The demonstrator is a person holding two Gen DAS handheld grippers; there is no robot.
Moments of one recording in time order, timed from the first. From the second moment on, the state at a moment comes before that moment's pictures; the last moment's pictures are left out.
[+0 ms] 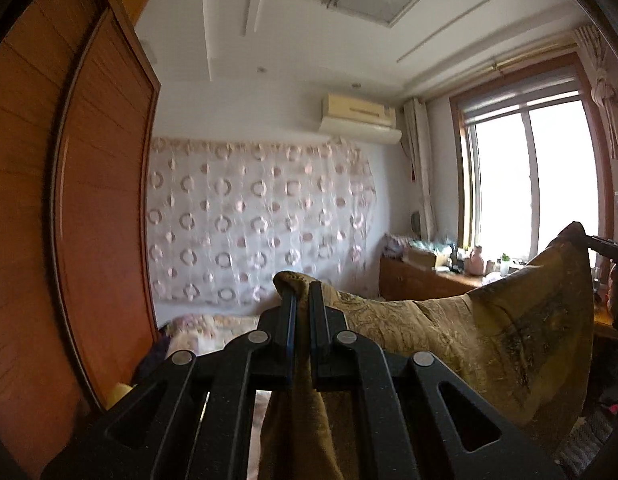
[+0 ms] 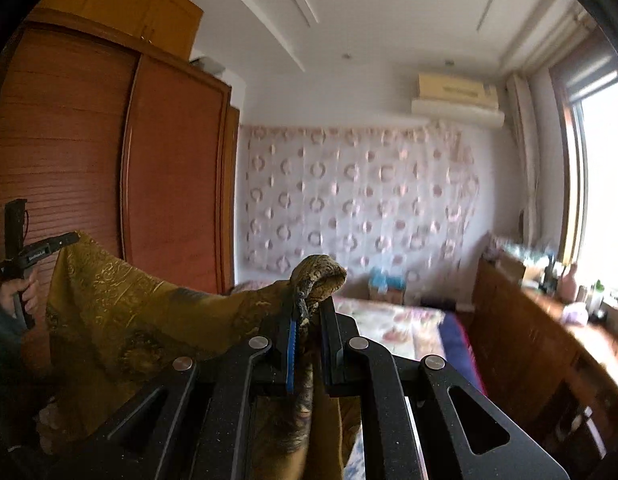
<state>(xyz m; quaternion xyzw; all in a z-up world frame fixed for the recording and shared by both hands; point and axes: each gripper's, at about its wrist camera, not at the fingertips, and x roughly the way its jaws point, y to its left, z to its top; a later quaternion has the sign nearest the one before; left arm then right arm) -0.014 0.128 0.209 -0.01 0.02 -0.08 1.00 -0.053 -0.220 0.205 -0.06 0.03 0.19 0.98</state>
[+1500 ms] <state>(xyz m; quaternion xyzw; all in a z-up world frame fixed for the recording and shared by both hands) 0.303 0.120 0.011 0.04 0.28 0.01 0.96 0.298 -0.156 0.035 -0.10 0.30 0.11 0.94</state>
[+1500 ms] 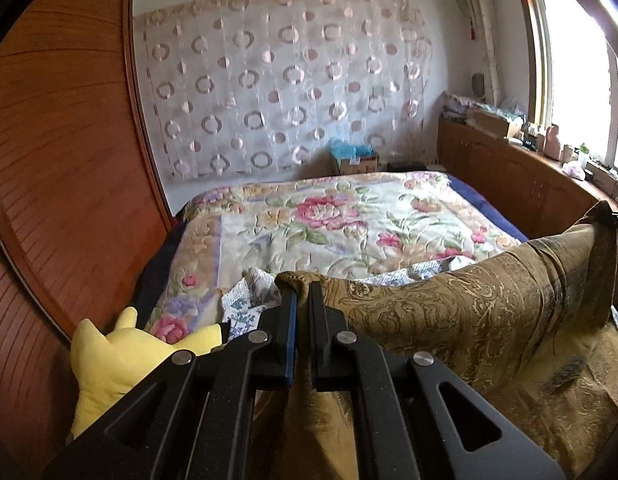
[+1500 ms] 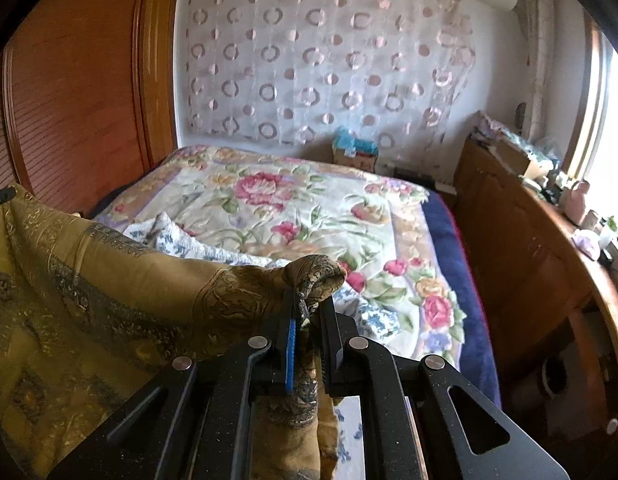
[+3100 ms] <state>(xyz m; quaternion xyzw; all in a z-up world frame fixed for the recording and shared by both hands) 0.240 0.112 -0.038 -0.01 0.36 -0.05 0.93 0.284 -0.199 -0.025 -0.06 0.40 0.15 0.90</state>
